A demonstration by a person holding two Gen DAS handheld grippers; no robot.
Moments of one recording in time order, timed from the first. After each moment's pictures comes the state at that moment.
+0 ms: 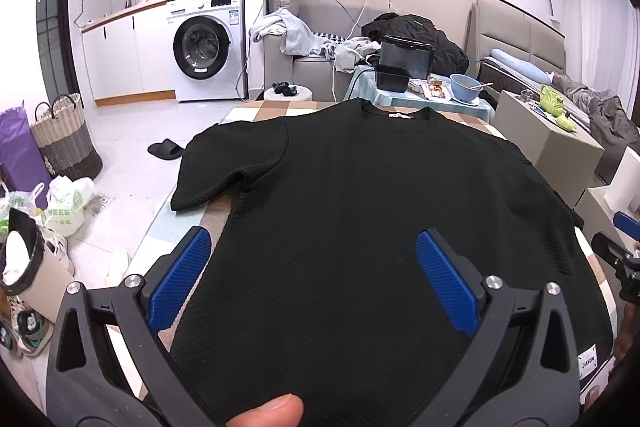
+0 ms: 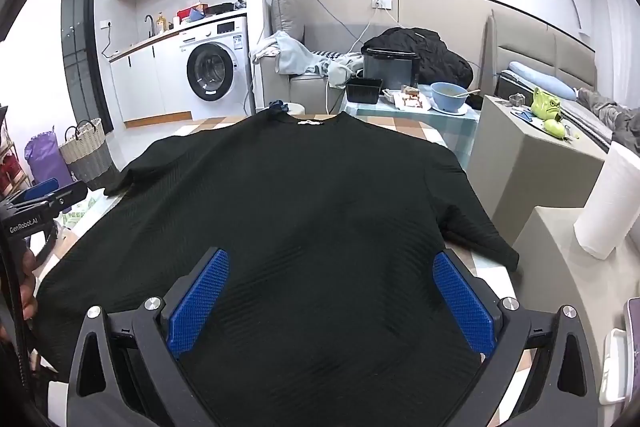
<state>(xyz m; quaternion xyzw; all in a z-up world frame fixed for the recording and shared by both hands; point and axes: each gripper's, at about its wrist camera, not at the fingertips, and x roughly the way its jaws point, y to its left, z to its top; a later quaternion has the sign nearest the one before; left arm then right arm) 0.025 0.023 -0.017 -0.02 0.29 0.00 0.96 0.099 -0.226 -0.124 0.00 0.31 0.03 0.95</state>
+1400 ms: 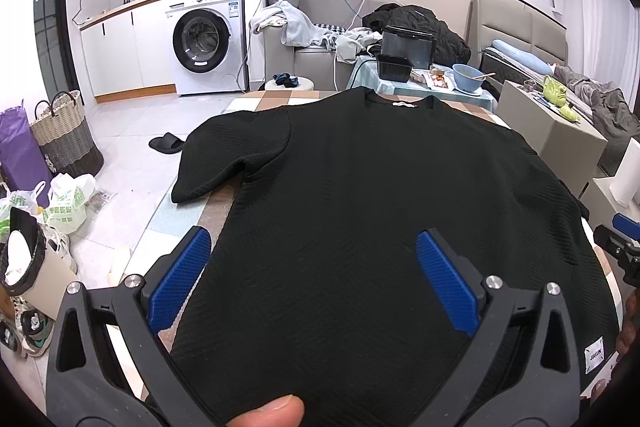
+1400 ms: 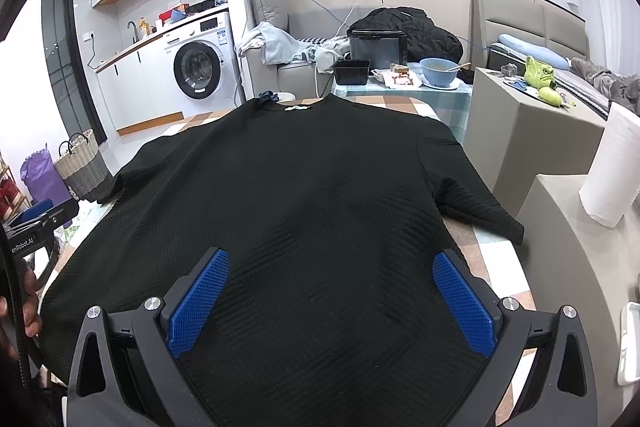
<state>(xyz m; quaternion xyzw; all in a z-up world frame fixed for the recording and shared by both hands) 0.032 0.026 -0.029 -0.01 0.31 0.00 0.95 0.111 -0.241 -0.139 0.04 0.34 0.02 0.94</state>
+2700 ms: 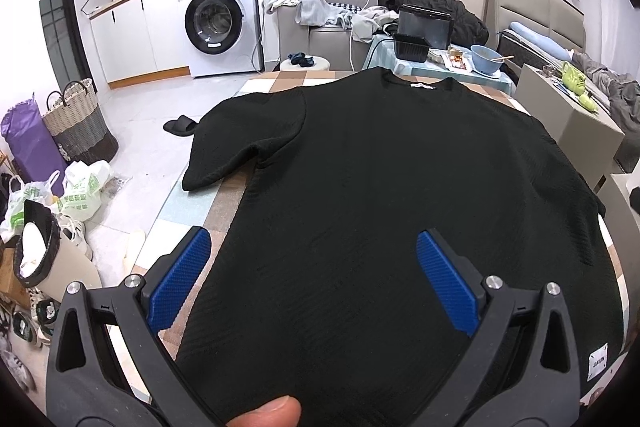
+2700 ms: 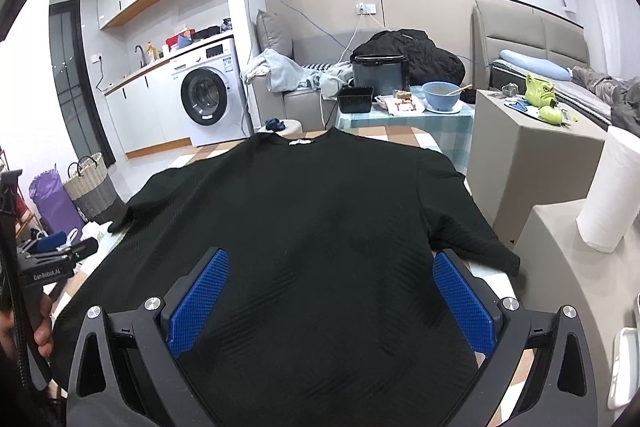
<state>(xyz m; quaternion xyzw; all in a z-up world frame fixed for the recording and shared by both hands) 0.052 0.032 -0.032 -0.01 0.35 0.03 0.94 0.113 -0.250 -0.114 0.06 0.29 0.03 0.95</state>
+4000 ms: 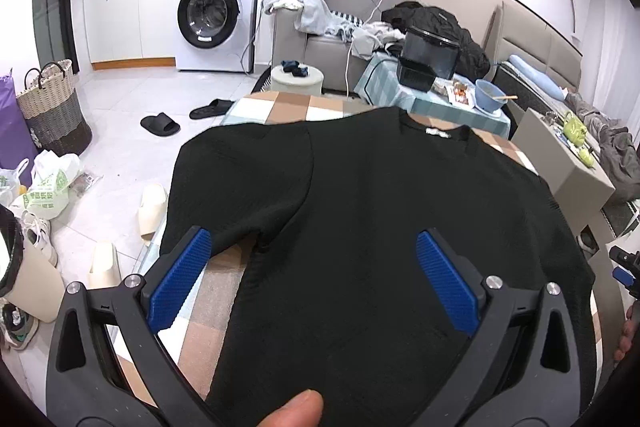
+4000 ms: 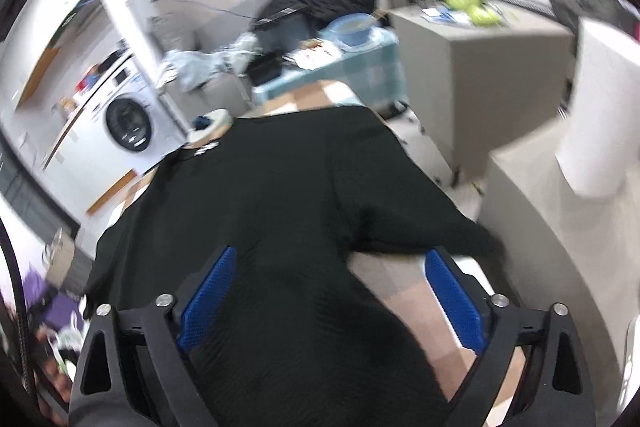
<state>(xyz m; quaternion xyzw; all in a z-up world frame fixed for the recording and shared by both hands) 0.178 0.104 -0.029 -0.08 0.35 0.00 0.94 0.195 -0.351 -0.137 0.22 0.39 -0.10 0.89</state>
